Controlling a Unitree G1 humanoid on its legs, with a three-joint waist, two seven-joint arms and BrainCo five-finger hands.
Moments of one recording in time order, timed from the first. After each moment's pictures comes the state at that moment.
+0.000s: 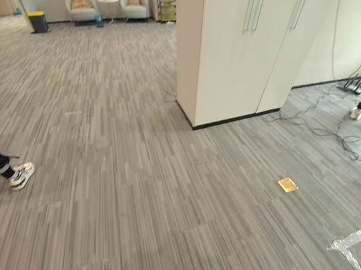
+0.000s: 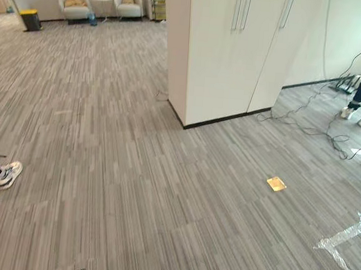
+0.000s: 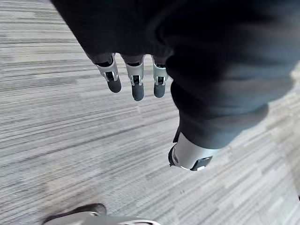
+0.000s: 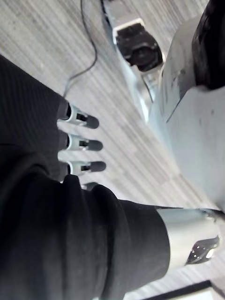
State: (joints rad) left arm 0.18 0.10 0.15 1.07 0.11 -0.07 0.11; right arm 0.17 -0.06 -0.33 1.11 -0.05 -0.08 -0.04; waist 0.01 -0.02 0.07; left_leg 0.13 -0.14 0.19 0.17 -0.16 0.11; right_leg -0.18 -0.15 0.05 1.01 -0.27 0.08
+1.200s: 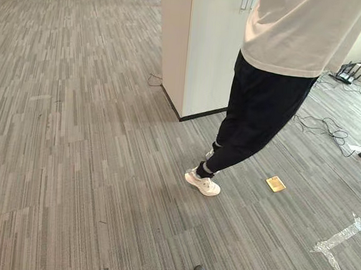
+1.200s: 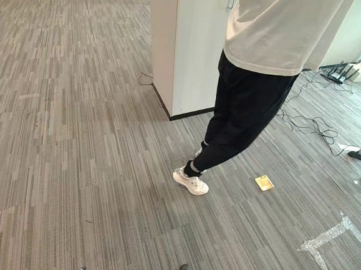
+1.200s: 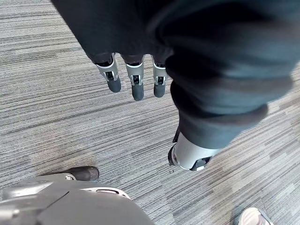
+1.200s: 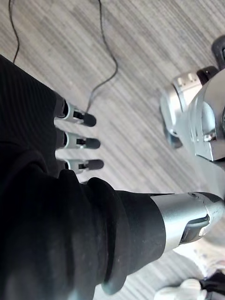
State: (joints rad) left arm 0.18 0.08 0.20 1.10 0.11 -0.10 0.11; right arm 0.20 -0.08 -0.28 1.15 0.03 -0.11 -0.06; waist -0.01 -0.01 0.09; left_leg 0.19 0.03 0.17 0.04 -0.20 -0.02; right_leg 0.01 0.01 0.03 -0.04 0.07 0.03
